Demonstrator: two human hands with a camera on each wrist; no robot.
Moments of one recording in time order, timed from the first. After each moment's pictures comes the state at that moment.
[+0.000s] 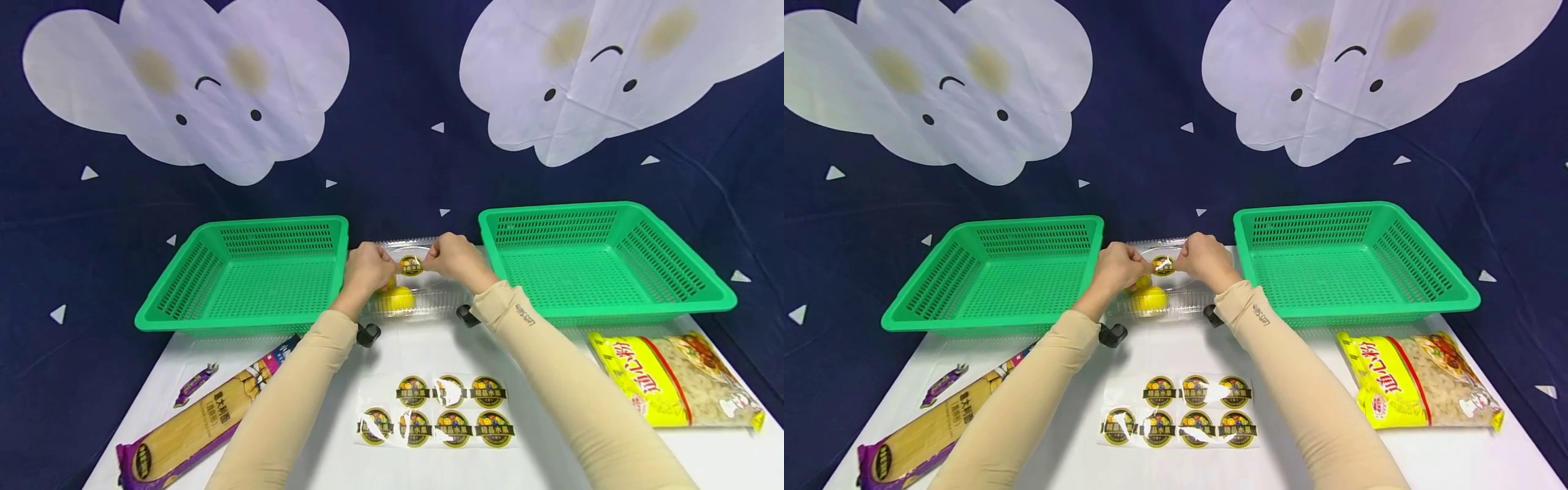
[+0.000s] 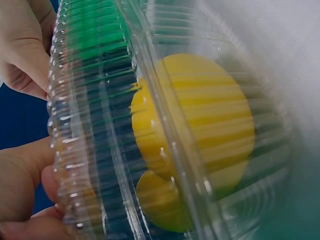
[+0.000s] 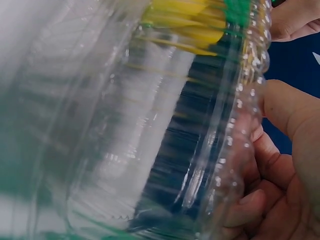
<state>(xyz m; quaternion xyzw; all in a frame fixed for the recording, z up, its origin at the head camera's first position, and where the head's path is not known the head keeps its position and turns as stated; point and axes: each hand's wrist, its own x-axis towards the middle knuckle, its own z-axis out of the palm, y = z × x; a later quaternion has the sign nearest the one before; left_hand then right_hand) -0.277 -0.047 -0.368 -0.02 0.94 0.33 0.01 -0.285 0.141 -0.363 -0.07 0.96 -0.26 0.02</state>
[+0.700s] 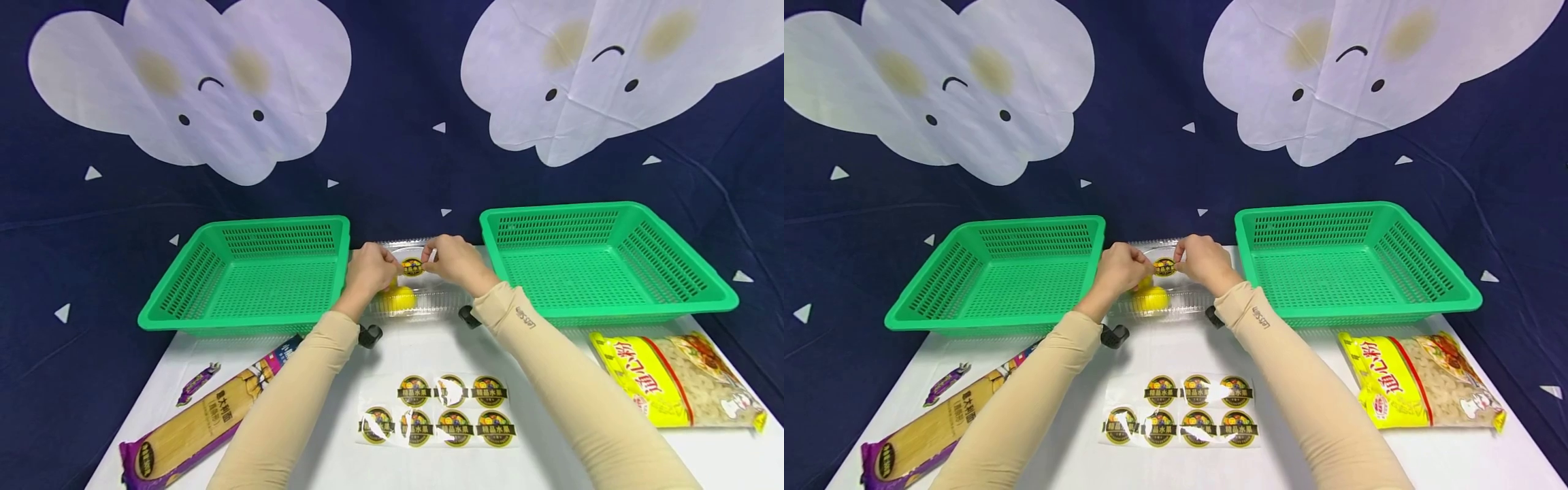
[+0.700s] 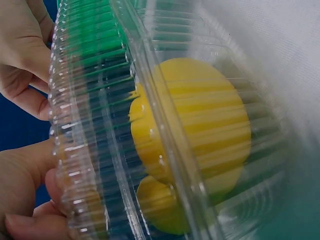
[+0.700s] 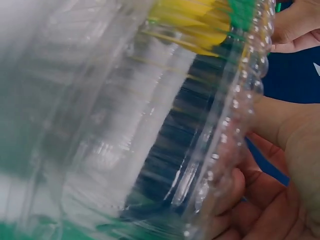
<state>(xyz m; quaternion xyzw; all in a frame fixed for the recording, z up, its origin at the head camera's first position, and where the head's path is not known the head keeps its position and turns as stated) -0.277 -0.047 -0.370 -0.01 0.95 0.32 0.00 -0.281 0.135 -0.363 -0.11 0.97 -0.22 0.01</state>
